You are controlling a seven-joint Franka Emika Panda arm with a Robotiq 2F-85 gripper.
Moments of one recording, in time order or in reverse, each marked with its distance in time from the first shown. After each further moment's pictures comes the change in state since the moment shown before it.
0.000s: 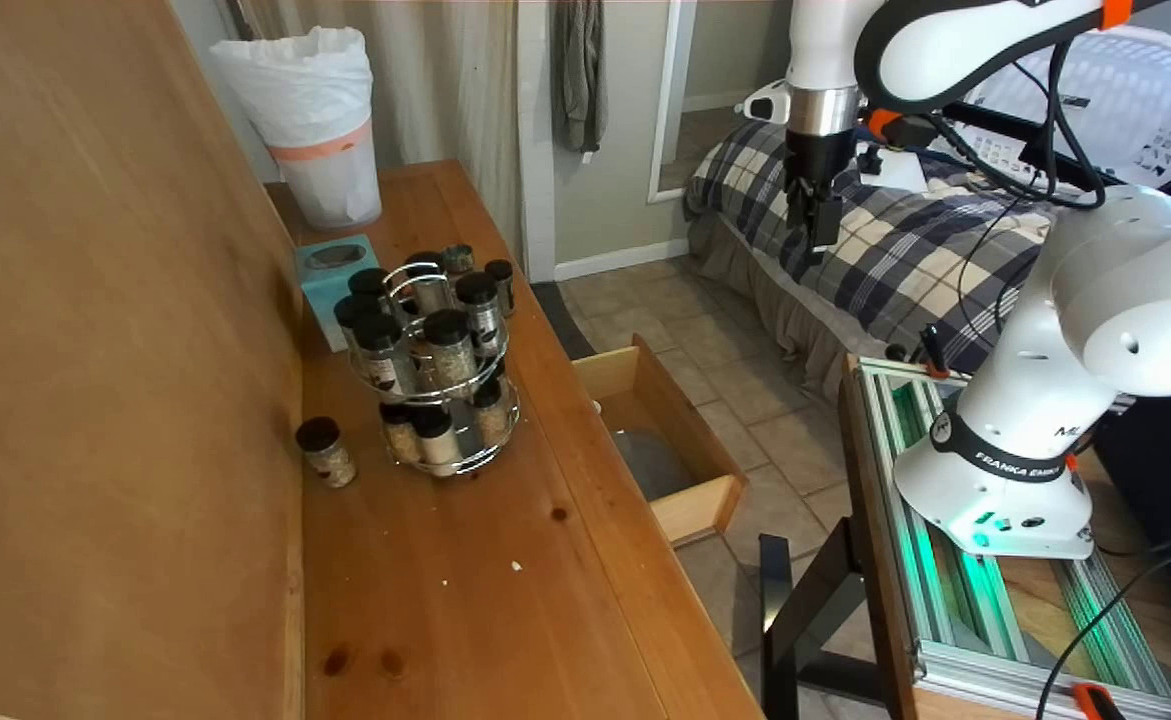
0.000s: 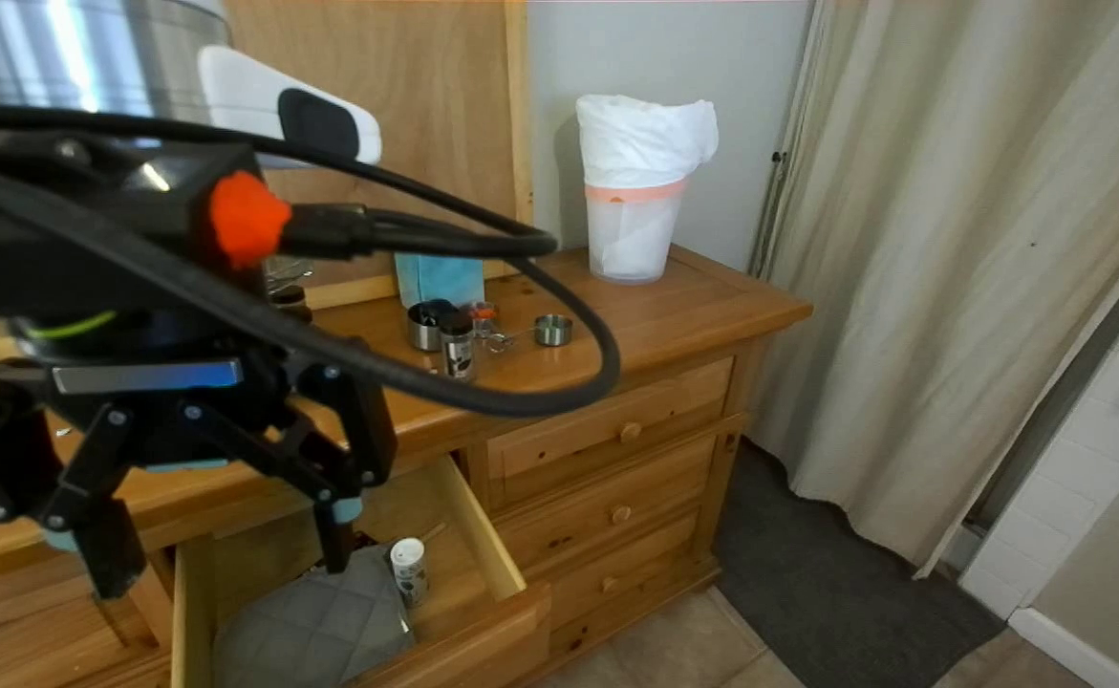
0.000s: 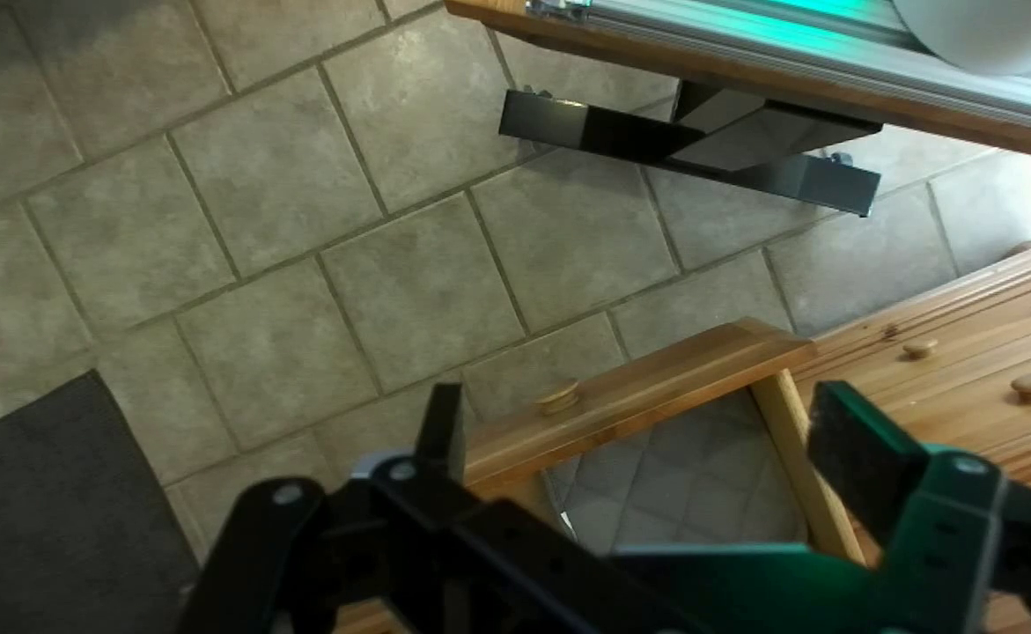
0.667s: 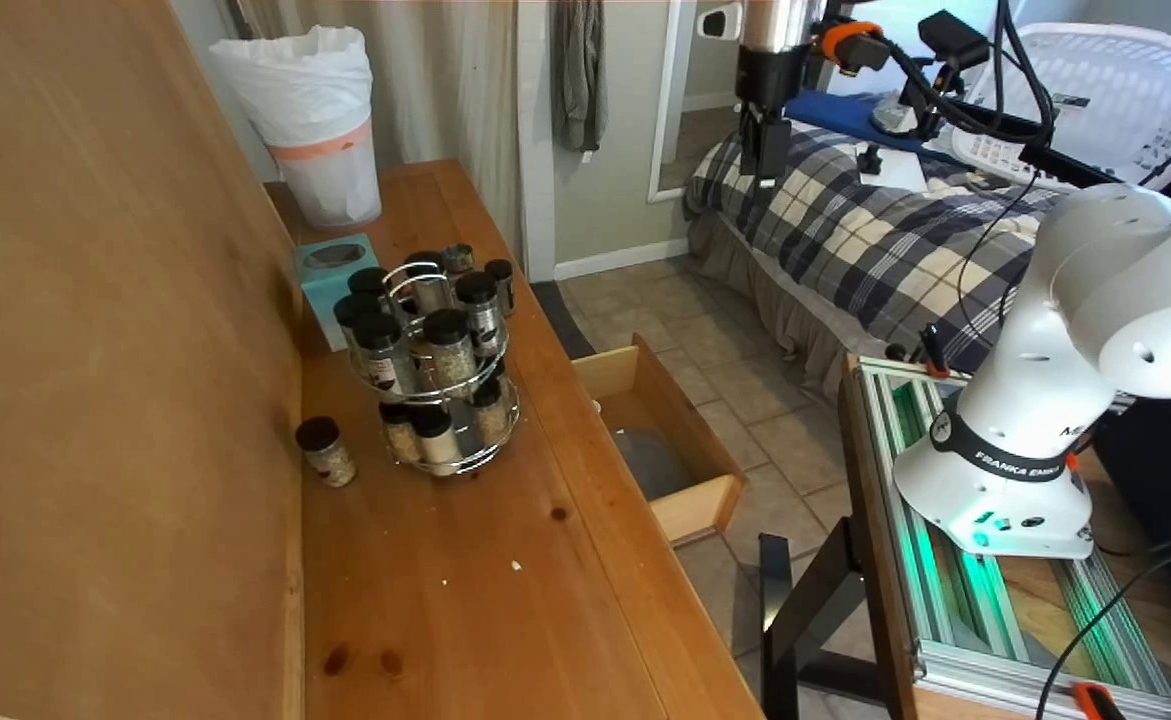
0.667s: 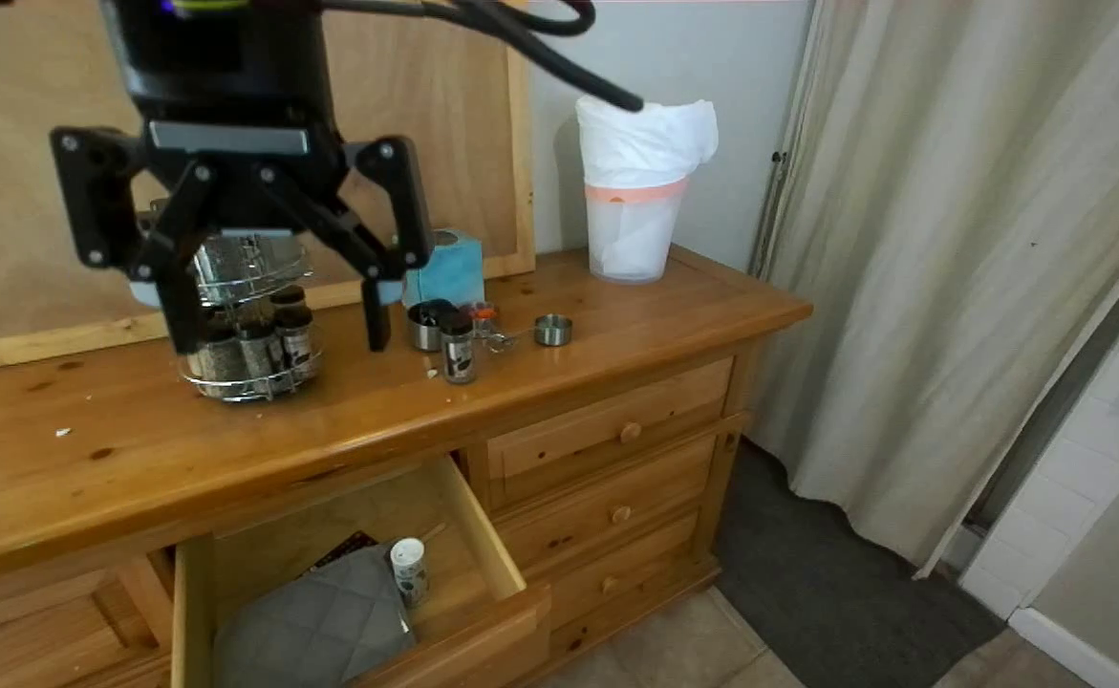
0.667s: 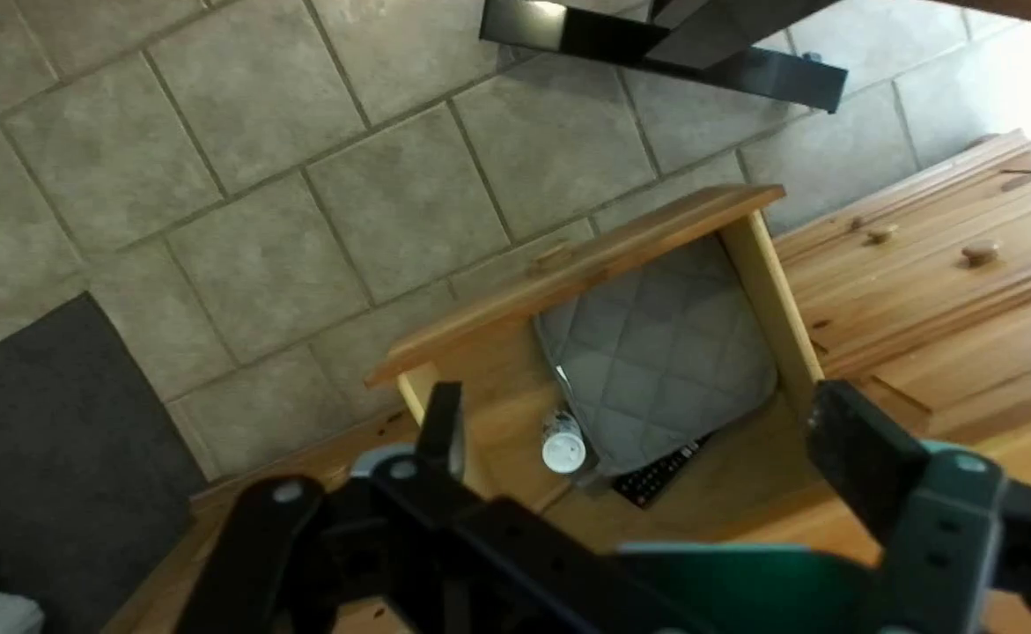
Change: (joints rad) arm 0.096 0.151 0.002 0.297 0.157 -0.095 0.000
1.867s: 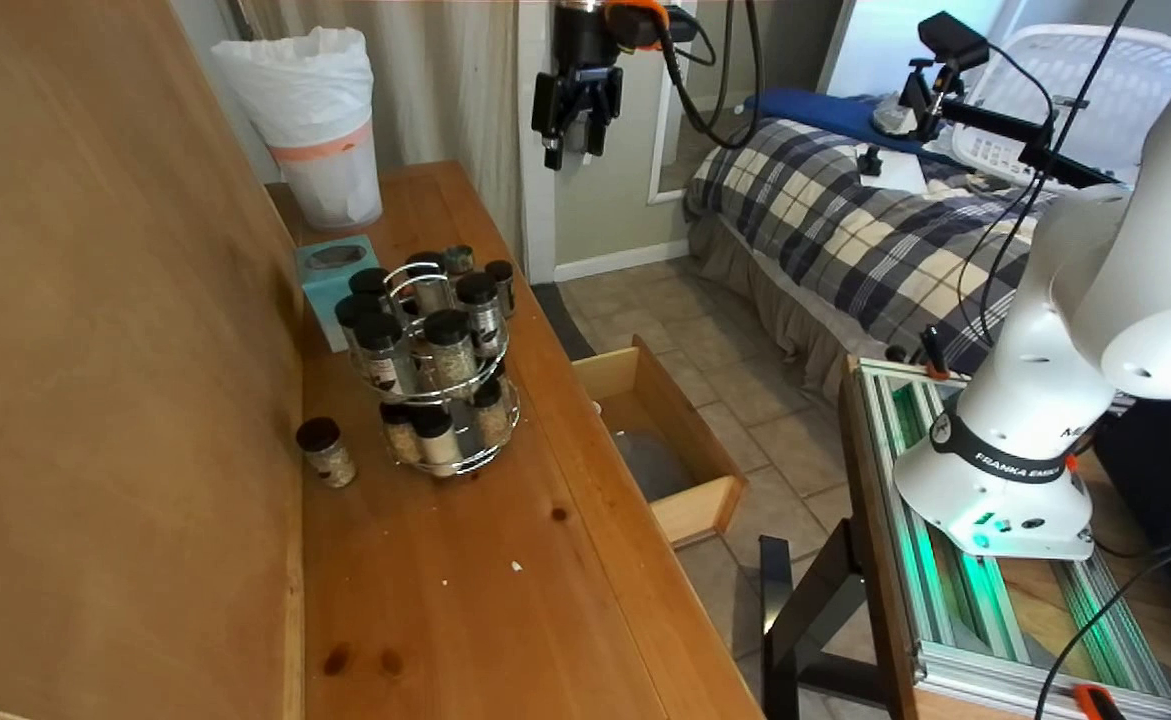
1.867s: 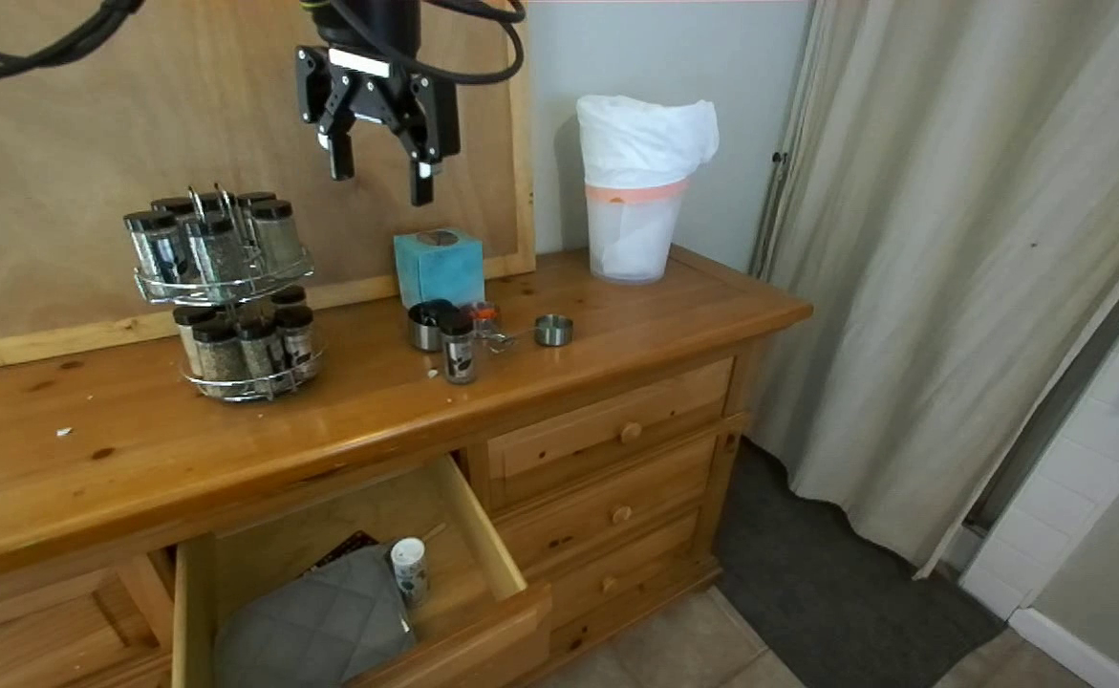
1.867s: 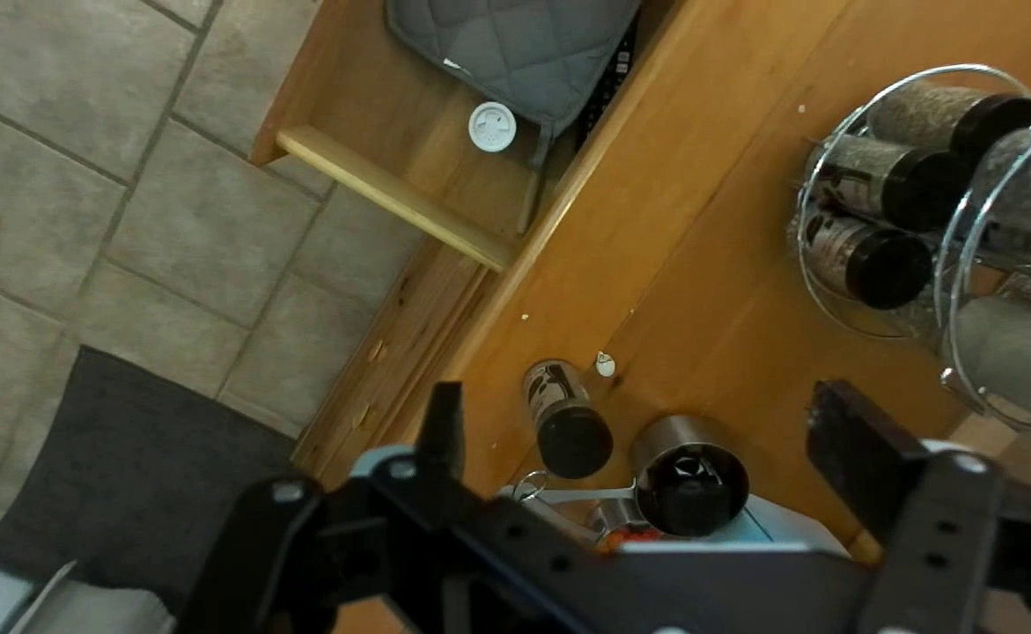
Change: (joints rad) arm 0.023 0.532 0.109 0.553 0.330 0.089 0.542
